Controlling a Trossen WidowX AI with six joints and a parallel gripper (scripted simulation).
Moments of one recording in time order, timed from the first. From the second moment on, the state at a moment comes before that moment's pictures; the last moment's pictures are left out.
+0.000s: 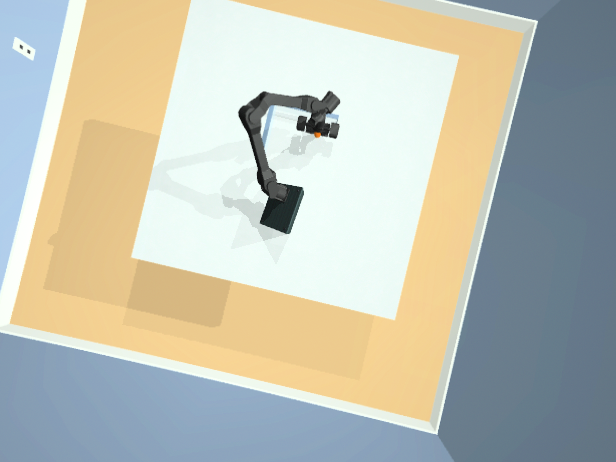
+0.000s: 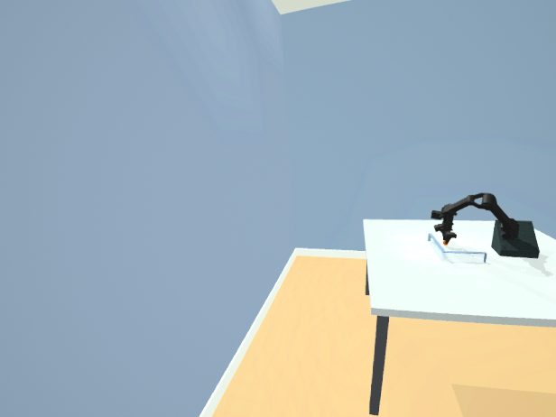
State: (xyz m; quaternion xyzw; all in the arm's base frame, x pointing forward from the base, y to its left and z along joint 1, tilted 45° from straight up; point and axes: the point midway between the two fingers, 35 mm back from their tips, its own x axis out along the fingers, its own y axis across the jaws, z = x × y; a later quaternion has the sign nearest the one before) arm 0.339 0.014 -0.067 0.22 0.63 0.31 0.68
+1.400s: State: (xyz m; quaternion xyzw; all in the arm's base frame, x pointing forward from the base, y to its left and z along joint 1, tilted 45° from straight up) arm 0.339 -0.042 -0.016 0.22 0.63 0.30 0.68
